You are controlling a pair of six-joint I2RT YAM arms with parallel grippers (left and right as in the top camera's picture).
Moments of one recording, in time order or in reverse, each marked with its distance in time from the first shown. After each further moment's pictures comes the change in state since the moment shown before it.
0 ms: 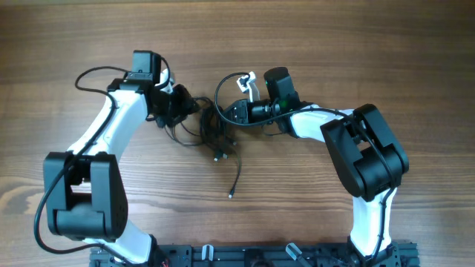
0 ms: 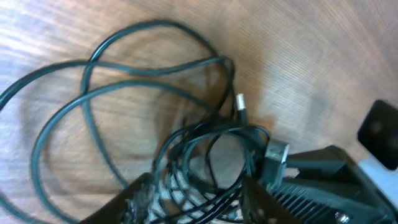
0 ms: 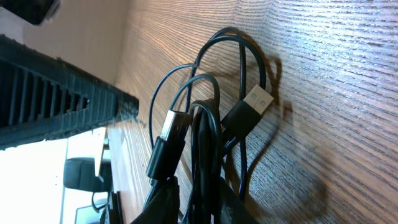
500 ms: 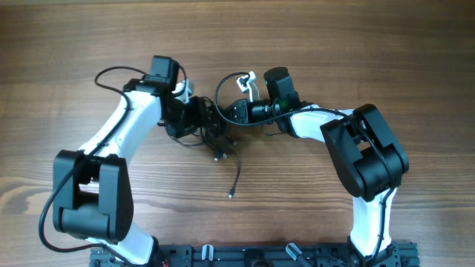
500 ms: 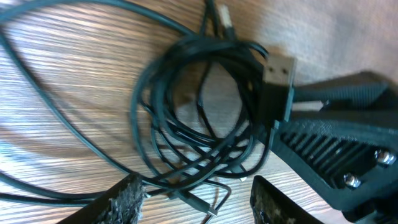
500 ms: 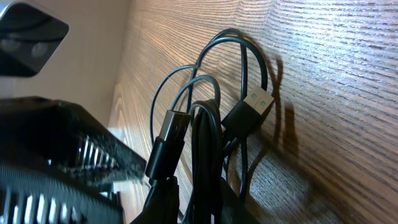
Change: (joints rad) left arm -0.114 0.000 0.000 -0.106 -0.003 0.116; right arm 0.000 0.000 0.000 0.005 0.000 0.000
